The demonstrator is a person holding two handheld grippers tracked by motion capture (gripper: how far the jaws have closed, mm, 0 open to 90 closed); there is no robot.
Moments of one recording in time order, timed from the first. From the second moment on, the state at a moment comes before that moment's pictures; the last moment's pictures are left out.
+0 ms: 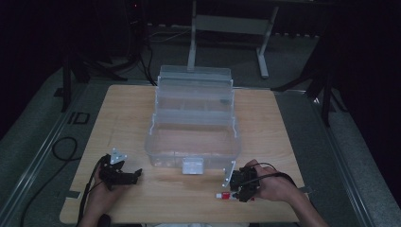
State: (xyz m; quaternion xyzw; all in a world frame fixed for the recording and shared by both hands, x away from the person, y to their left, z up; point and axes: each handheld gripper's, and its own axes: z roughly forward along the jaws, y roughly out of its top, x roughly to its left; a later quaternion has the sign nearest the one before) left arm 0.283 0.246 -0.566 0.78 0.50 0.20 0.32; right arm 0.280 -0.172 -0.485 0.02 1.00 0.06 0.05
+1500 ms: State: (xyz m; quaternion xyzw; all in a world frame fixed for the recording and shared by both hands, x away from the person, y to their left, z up) left arm 0.283 0.246 -0.566 0.78 0.50 0.20 0.32; right arm 0.280 -0.155 -0.515 -0.02 1.00 0.00 0.01
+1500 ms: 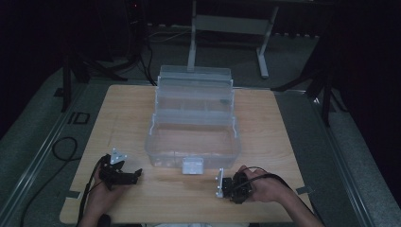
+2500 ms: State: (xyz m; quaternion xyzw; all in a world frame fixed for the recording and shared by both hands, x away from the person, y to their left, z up) left arm 0.283 0.246 -0.566 0.78 0.50 0.20 0.32; right arm 0.294 -0.167 -0.466 -0.01 1.00 0.01 0.03
